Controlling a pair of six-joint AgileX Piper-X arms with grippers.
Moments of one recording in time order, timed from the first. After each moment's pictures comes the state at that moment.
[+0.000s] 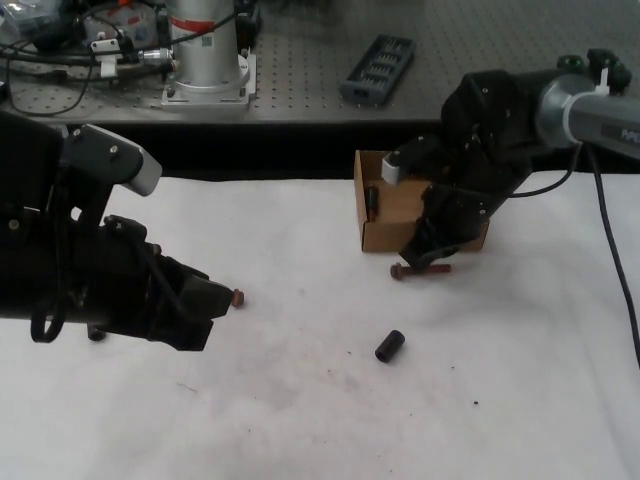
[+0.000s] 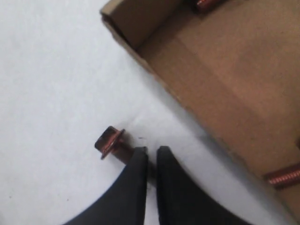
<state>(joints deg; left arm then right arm) -19.3 70.1 -45.1 25.9 27.6 9.6 23.4 129.9 -103.0 54.9 -13.2 -27.7</state>
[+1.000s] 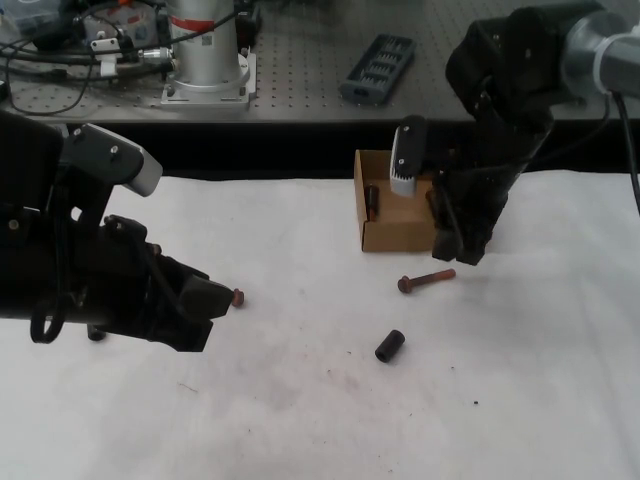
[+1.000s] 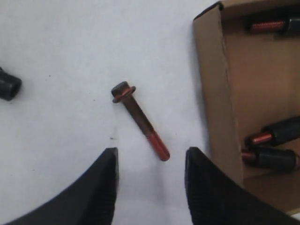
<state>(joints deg) -19.3 70.1 -45.1 25.9 27.6 10.0 25.4 121.4 -102.7 61.4 -4.7 -61.3</state>
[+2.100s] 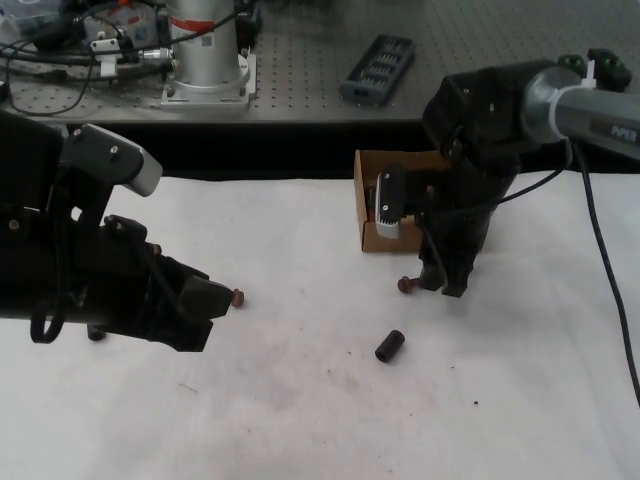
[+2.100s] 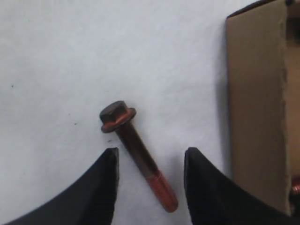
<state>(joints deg) -19.3 70.1 -45.1 25.9 27.6 10.0 26.0 128.0 -102.7 56.2 -4.0 -62.1</state>
